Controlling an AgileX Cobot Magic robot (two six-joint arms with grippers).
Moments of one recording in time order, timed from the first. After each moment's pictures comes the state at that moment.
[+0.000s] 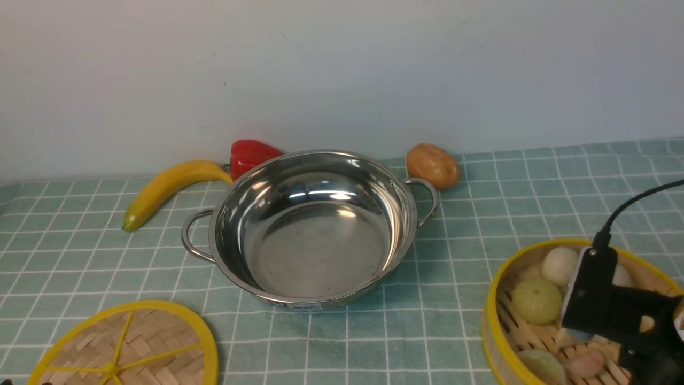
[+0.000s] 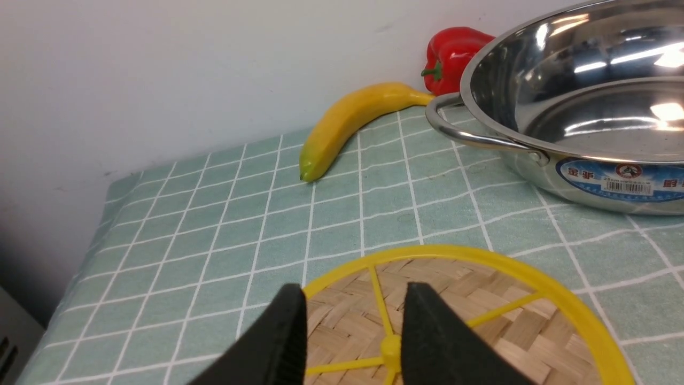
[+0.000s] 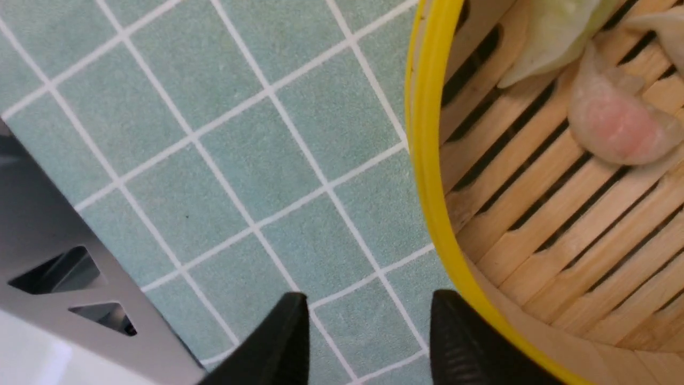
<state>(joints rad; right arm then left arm) 0.50 1.30 -0.80 0.06 1.20 -0.44 0.04 0.00 0.01 0.06 0.32 0.19</state>
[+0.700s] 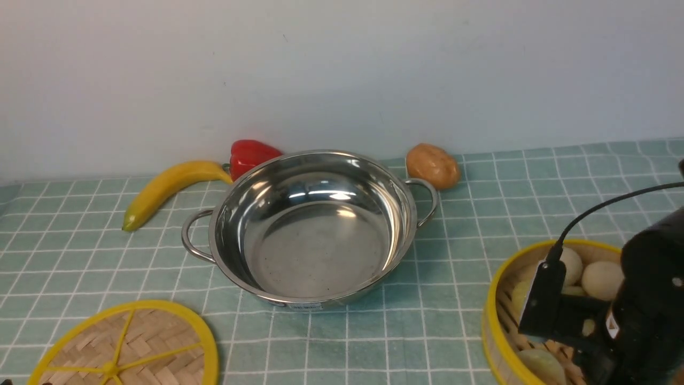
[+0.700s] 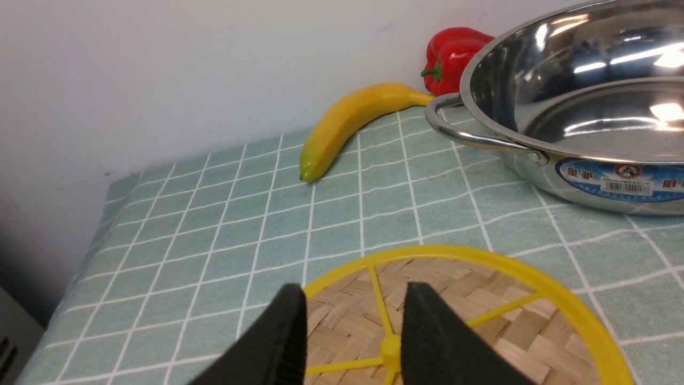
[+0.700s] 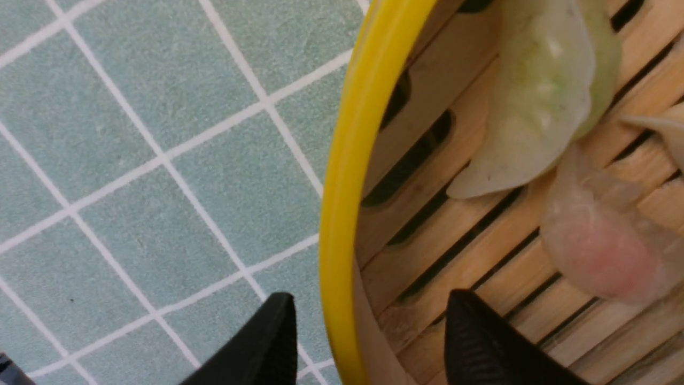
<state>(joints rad) 0.50 1.54 -0.80 0.00 1.03 -0.45 0.04 0.00 0.01 0.06 0.32 0.19</state>
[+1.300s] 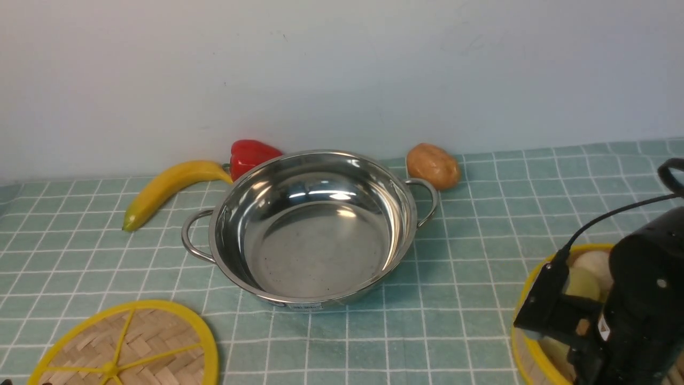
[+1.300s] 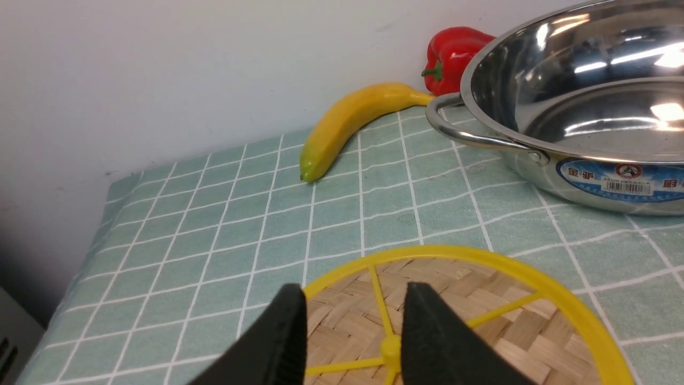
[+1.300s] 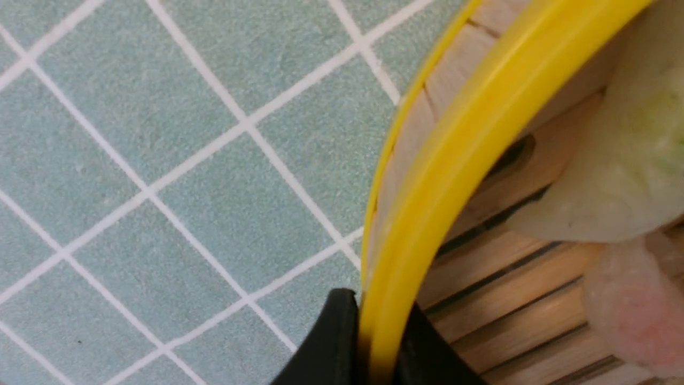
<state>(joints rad) 0.50 1.57 -0.80 0.00 1.02 -0.33 0.04 0.00 0.01 0.06 0.32 0.19</state>
